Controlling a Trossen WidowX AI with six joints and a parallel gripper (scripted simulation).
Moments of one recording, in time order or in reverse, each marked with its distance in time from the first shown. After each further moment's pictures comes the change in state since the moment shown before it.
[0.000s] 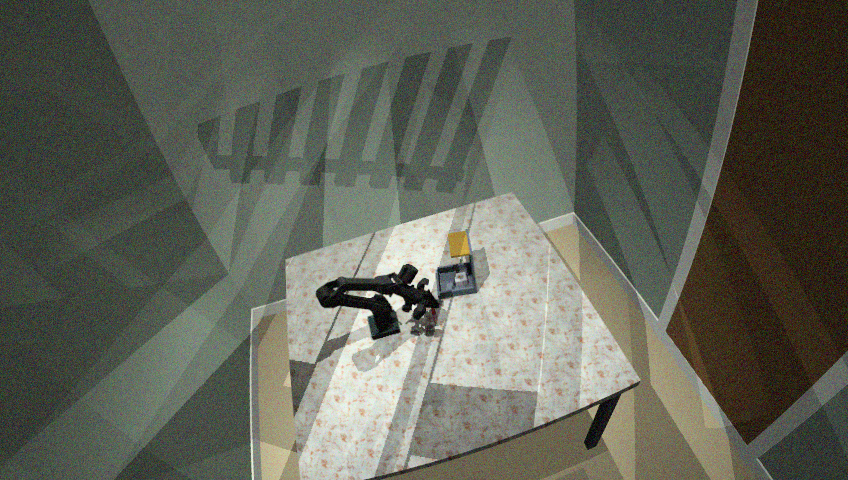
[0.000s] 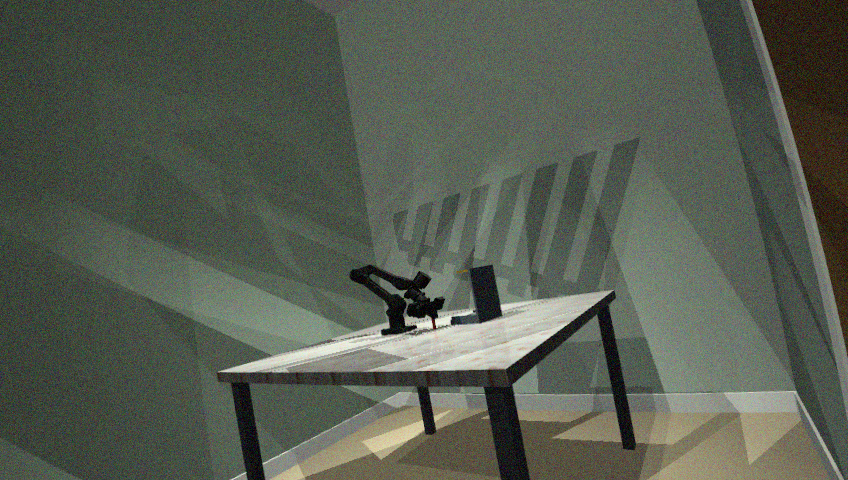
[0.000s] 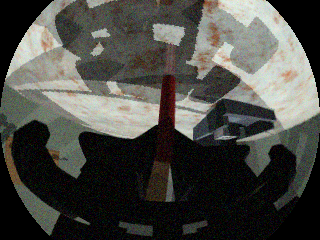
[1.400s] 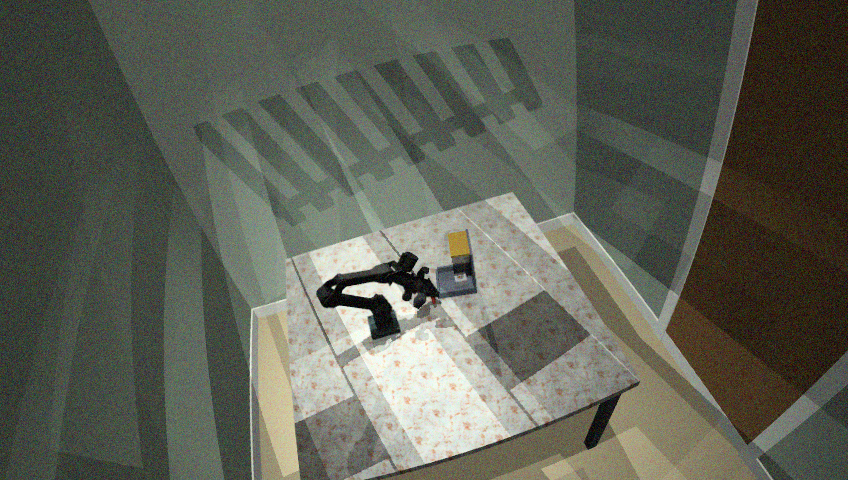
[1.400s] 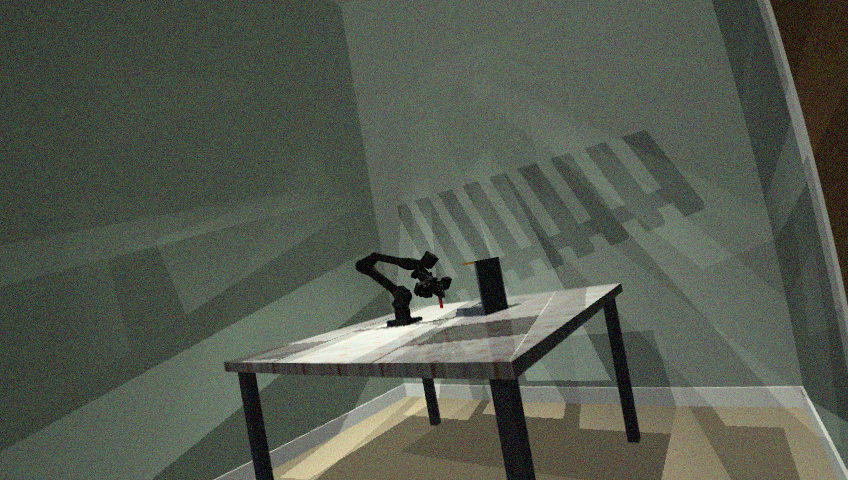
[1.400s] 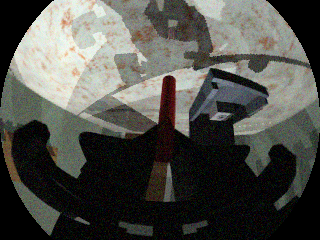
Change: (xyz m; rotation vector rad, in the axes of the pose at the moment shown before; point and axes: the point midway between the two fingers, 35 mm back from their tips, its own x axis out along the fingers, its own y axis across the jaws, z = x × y) arm -0.028 -0.014 -0.046 -0.006 -0.004 -0.010
